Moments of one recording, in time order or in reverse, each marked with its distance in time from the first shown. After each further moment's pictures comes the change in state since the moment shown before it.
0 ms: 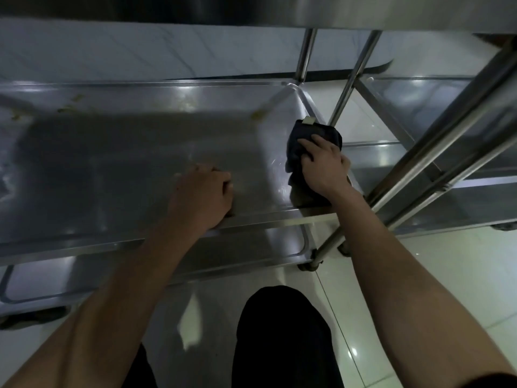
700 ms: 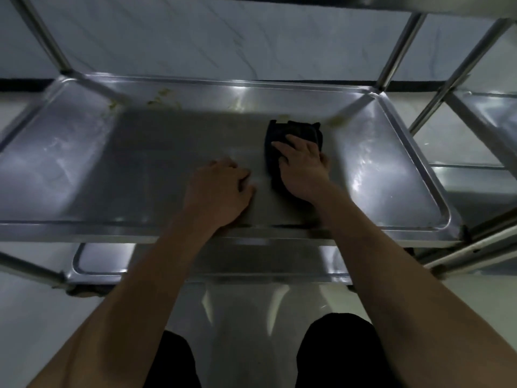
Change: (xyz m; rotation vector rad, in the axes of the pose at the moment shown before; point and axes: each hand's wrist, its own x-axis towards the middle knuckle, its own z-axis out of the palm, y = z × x) left_hand -0.013 -0.121 -0.020 -0.019 -0.056 -0.134; right_hand 0.000 -0.170 0.096 -0.037 -0.186 -0.328
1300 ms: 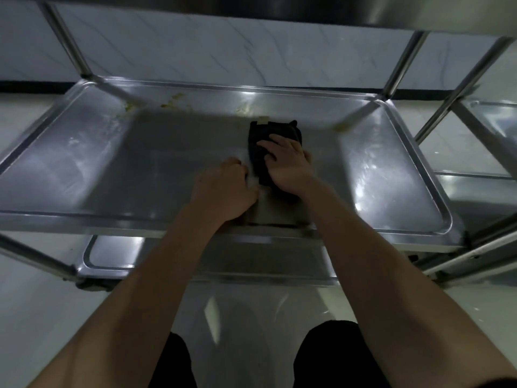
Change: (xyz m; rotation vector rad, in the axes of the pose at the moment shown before) left_hand -0.001 0.013 -0.014 -0.058 -0.088 -0.067; right_hand 0.024 -0.021 0.012 0.073 -0.043 -0.107
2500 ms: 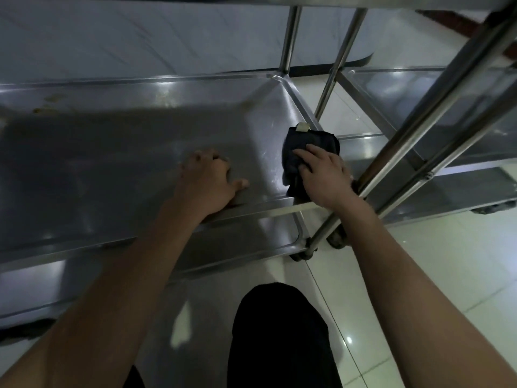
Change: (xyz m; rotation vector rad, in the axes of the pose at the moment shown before) left_hand 0.018 0.138 0.041 0.038 -0.047 0.212; right_hand -0.165 0.168 -0.108 -0.059 0.163 0.438
